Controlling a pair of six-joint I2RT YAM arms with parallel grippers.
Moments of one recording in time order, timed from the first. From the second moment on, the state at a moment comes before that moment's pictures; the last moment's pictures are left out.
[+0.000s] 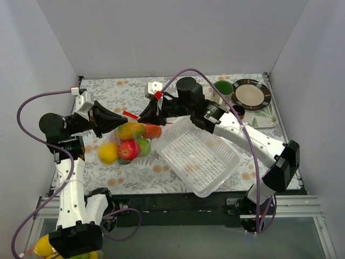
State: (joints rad) left arm 0.24 0.86 0.93 0.45 1.52 -0.54; right arm 0.94 1.61 1.62 -0.16 -0.69 -0.22
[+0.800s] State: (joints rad) left arm 0.51 1.05 0.96 0.66 1.54 -0.59; right arm 0.77 1.49 1.22 -0.14 -0.58 -0.25
